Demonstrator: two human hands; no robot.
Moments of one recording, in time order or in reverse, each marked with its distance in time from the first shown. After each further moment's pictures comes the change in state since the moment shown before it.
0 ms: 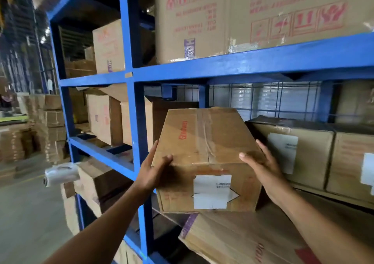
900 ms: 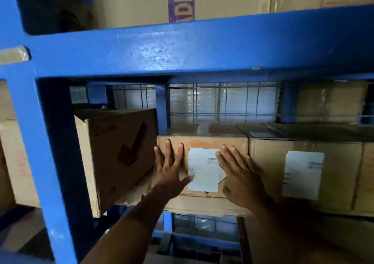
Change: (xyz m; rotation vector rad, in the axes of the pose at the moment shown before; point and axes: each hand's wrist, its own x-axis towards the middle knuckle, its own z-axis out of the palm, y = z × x) left_hand 0.369 -0.158 0.086 1.069 -0.365 0.519; right_hand 0.217 0.115 0.097 -1.709 0.177 -0.309
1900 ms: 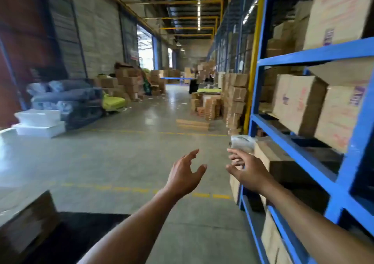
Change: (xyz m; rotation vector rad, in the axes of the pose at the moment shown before) left_hand -0.637 0.077 -0.282 0.069 0.638 -1.233; right_hand -0.241 -0.378 -0.266 1.484 -0.600 -1.020
